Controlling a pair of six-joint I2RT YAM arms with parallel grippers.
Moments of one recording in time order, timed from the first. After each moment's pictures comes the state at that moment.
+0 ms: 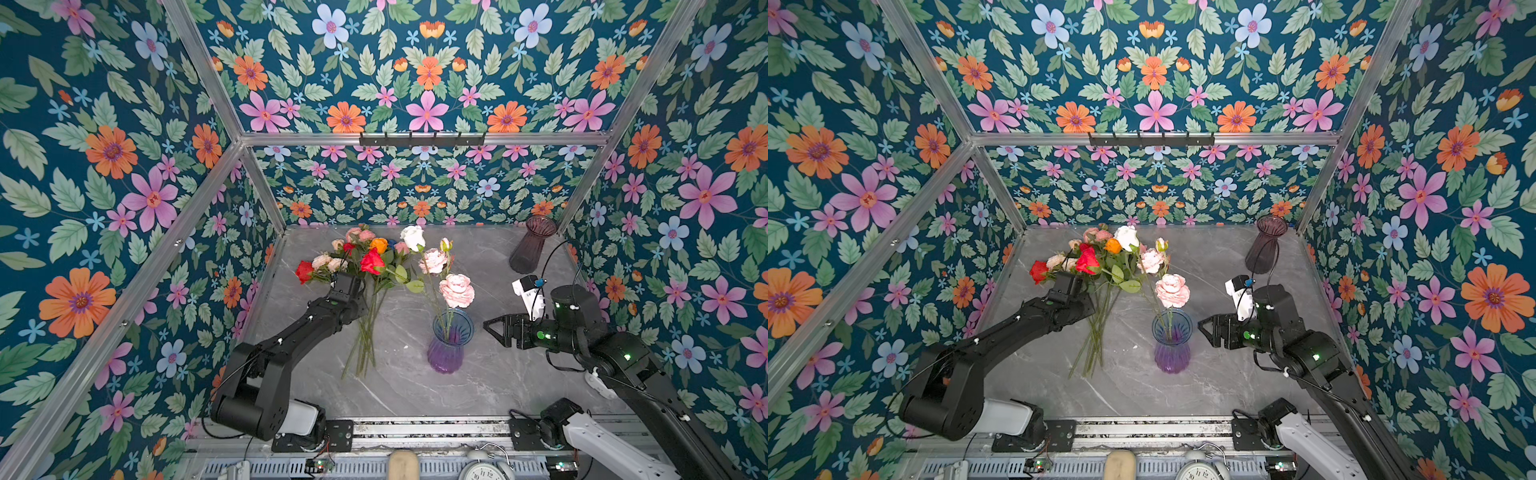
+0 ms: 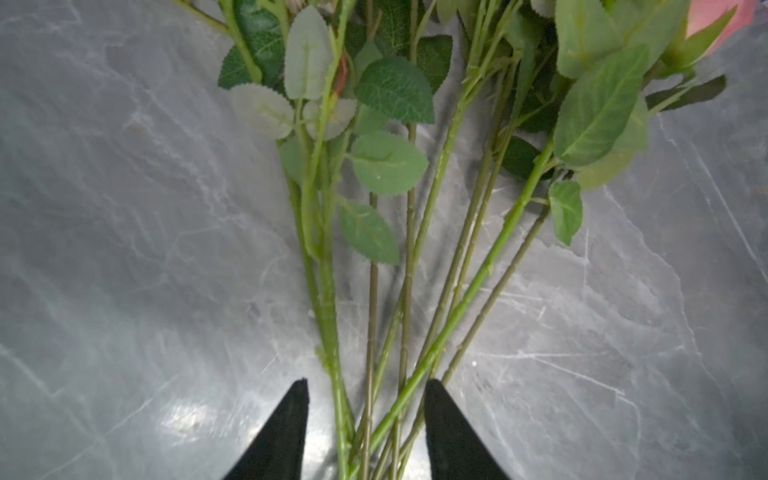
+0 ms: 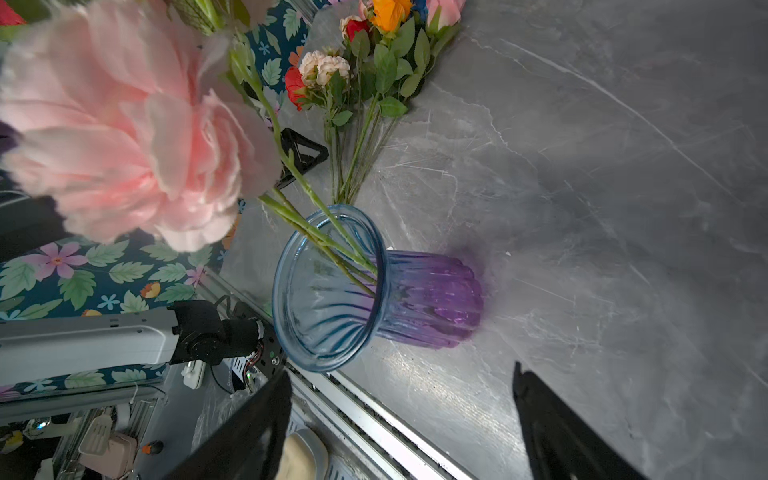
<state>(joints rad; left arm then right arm) -0.34 1.46 0.82 -0.33 -0.13 -0.65 0.47 0.76 1.02 -0.94 -0.34 0.45</state>
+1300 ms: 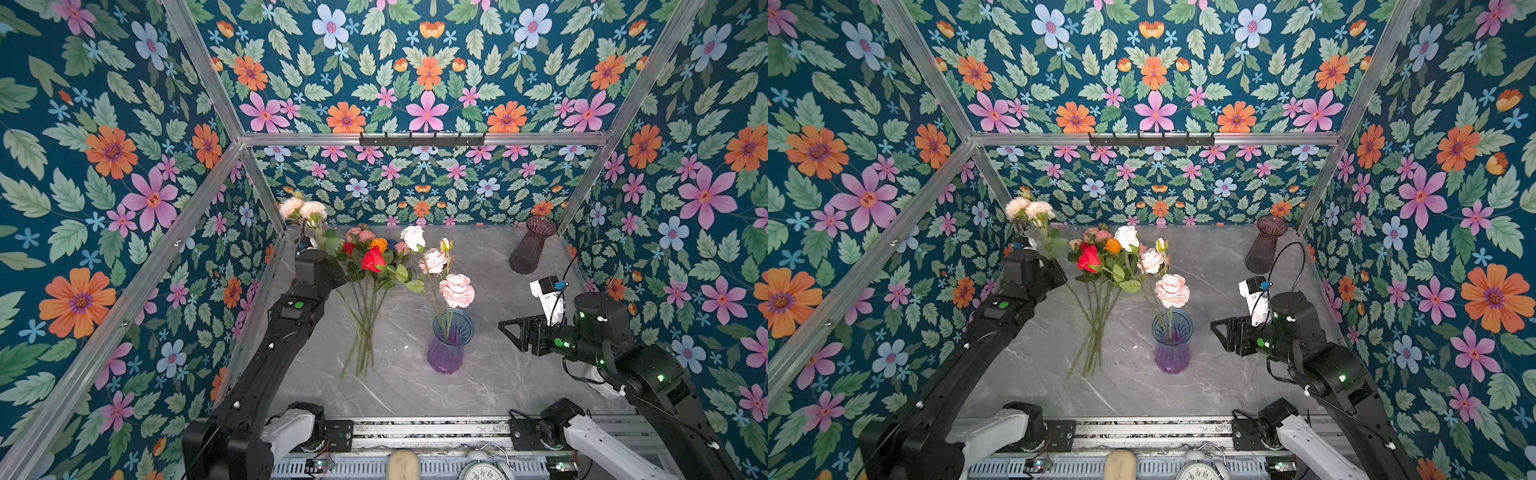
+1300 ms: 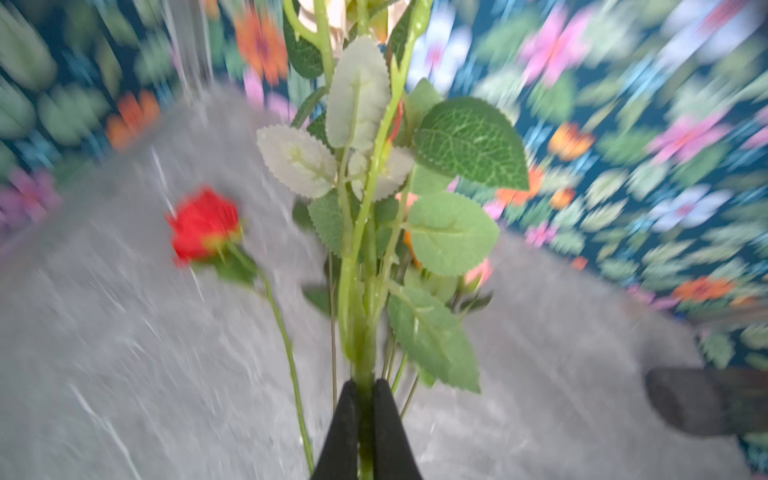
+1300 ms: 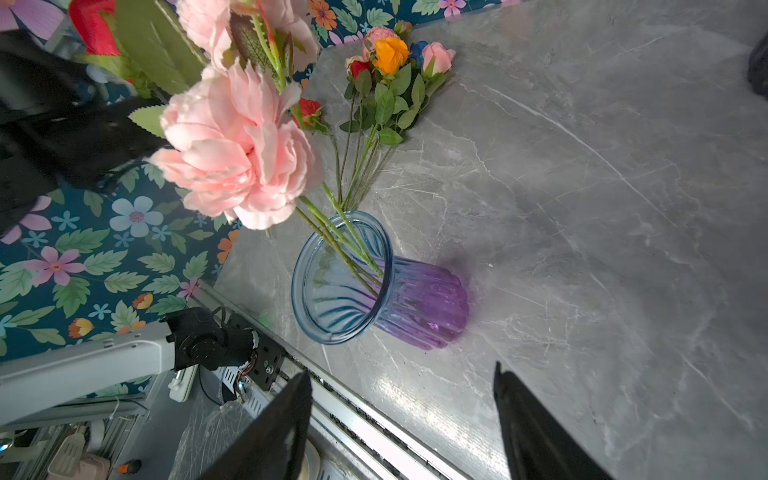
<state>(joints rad) -0.24 1.04 1.00 -0.37 -0.21 -0.51 0.47 0.70 1.11 -1.02 -0.28 0.43</state>
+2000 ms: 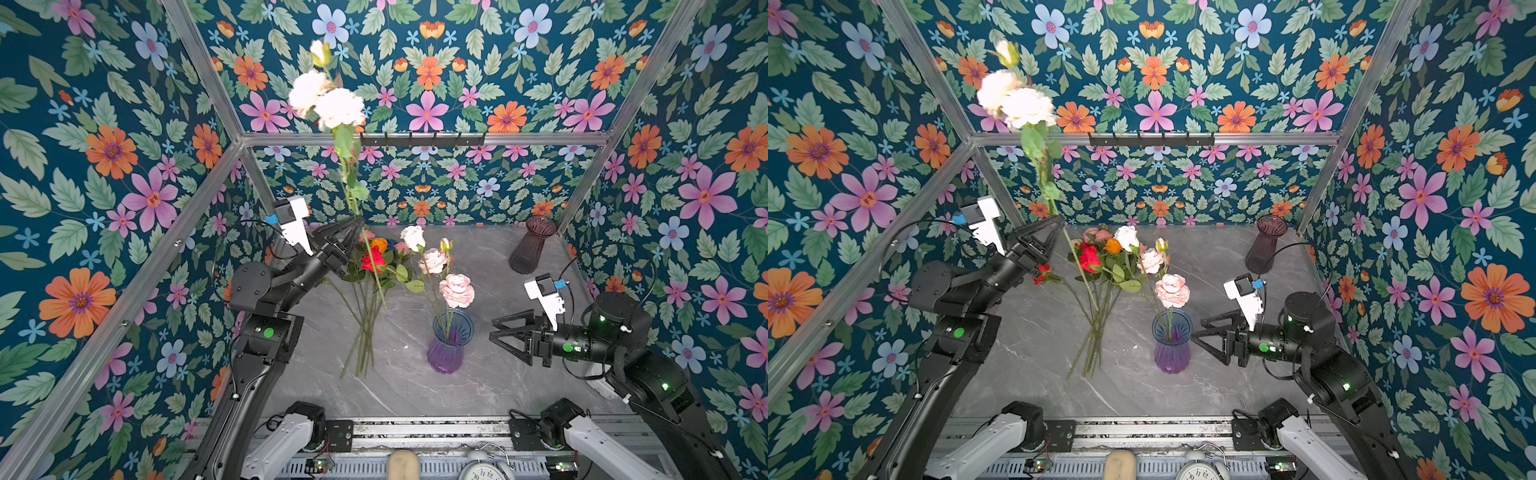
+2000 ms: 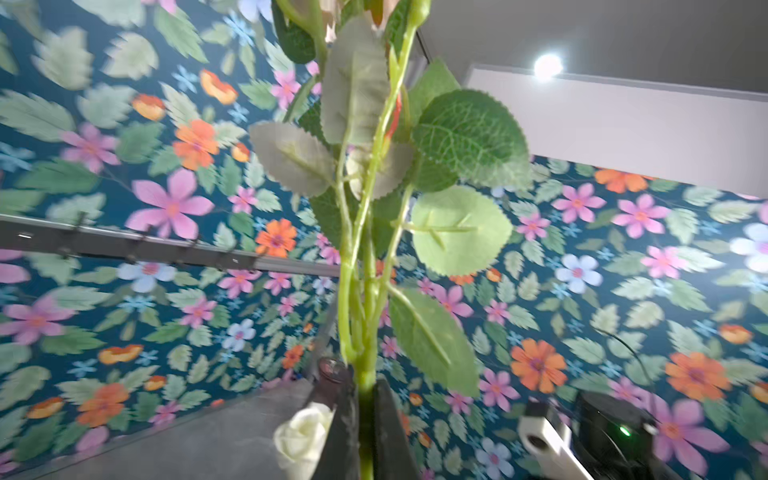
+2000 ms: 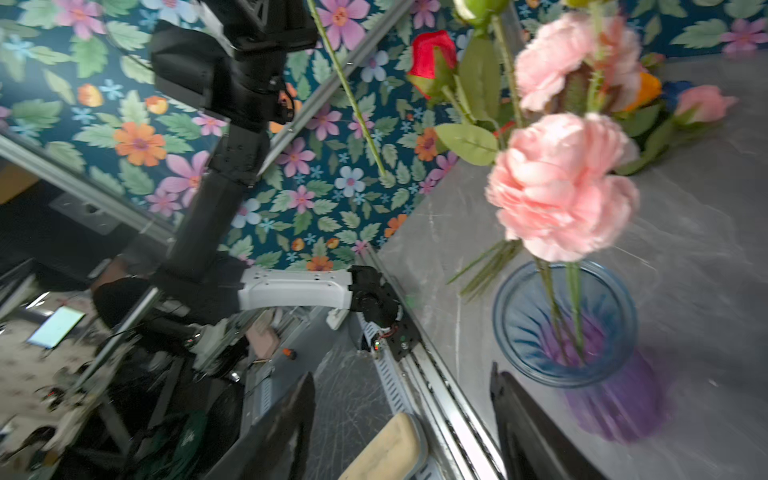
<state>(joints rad) -0.38 0.91 1.13 0.27 0.58 -0.69 0.47 0.68 1.09 -0.67 -0.84 0.48</state>
